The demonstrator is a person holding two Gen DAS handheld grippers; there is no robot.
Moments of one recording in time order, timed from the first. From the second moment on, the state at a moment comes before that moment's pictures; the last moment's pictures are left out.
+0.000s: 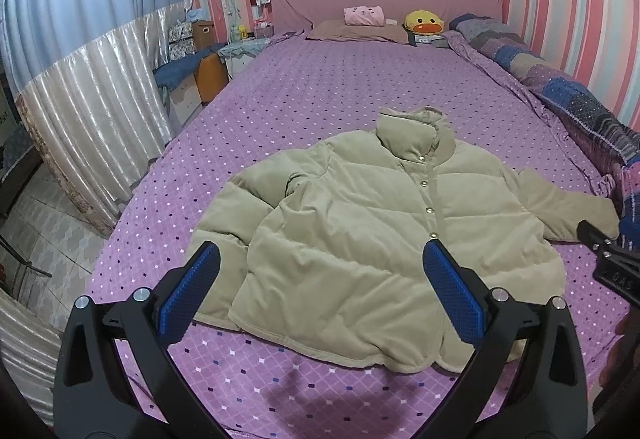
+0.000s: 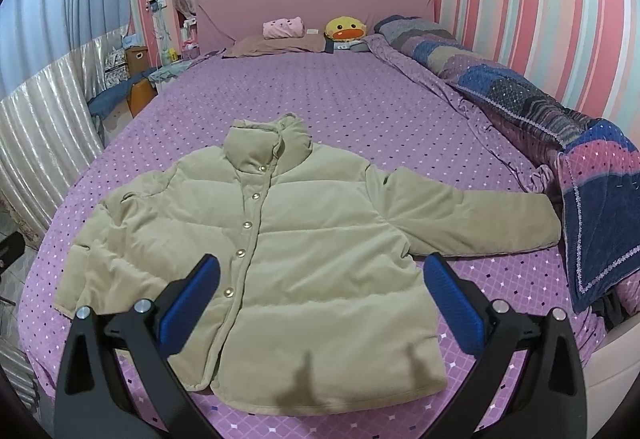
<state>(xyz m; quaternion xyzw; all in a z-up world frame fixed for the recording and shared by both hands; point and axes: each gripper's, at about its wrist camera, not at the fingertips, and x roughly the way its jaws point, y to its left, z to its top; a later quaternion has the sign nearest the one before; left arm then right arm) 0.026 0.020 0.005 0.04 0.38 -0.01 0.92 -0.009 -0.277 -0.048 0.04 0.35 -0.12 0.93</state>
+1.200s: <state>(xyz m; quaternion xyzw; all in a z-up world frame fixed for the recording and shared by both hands) 0.076 -0.099 0.107 -0.06 0.40 -0.17 0.90 0.026 -0.515 -0.143 0.07 0.41 -0.33 0.84</state>
